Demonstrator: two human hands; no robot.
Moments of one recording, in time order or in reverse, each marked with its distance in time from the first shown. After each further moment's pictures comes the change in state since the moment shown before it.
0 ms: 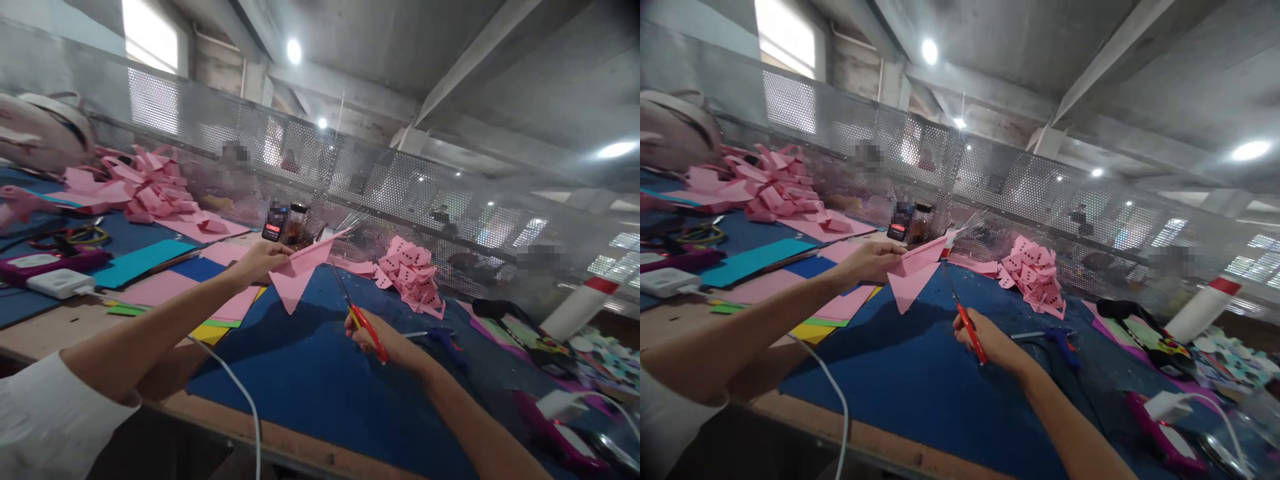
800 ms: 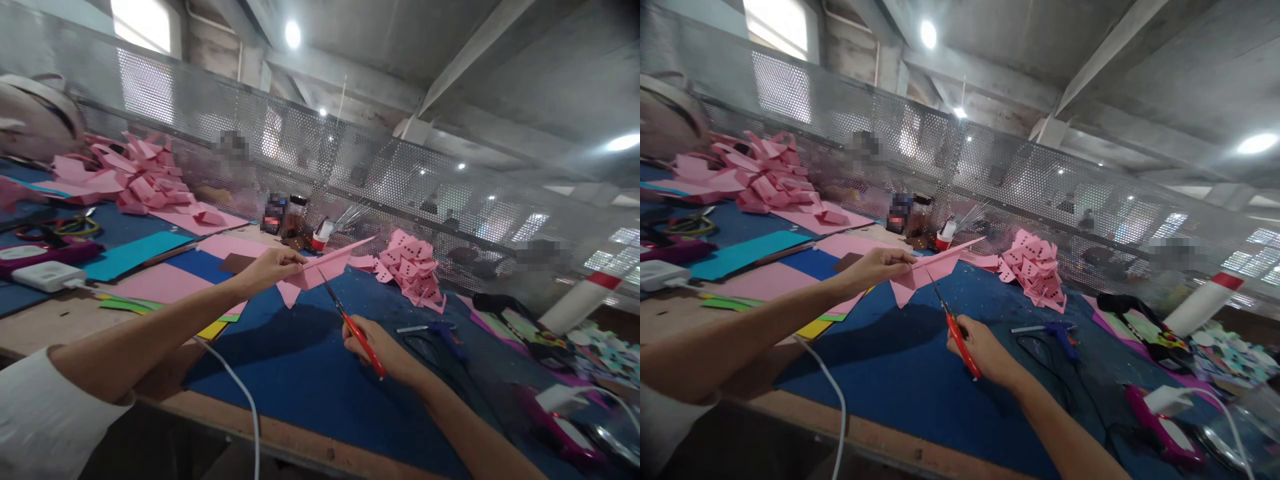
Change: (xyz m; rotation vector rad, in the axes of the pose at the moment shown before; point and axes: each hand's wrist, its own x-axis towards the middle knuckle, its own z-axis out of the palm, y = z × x) left_hand -0.020 0.007 0.025 -0.019 -0.145 0.046; right_hand -0.013 -0.007 0.023 -0.077 0.036 -0.017
